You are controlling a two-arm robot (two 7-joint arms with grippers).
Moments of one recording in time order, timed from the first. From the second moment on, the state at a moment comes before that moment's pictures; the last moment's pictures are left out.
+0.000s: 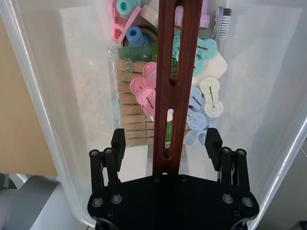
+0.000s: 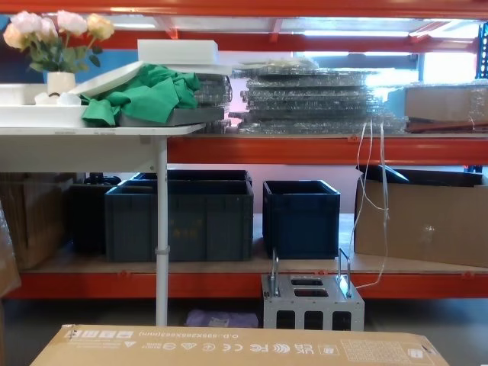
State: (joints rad) left arm -1.47 0.98 1.56 -0.90 0.05 0.15 -1.47; right arm 1.15 0.94 -1.08 -1.08 -0.19 0.05 1.55
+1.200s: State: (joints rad) left arm -1.47 0.98 1.56 -0.90 0.05 0.15 -1.47; right arm 1.15 0.94 -1.08 -1.08 -0.19 0.05 1.55
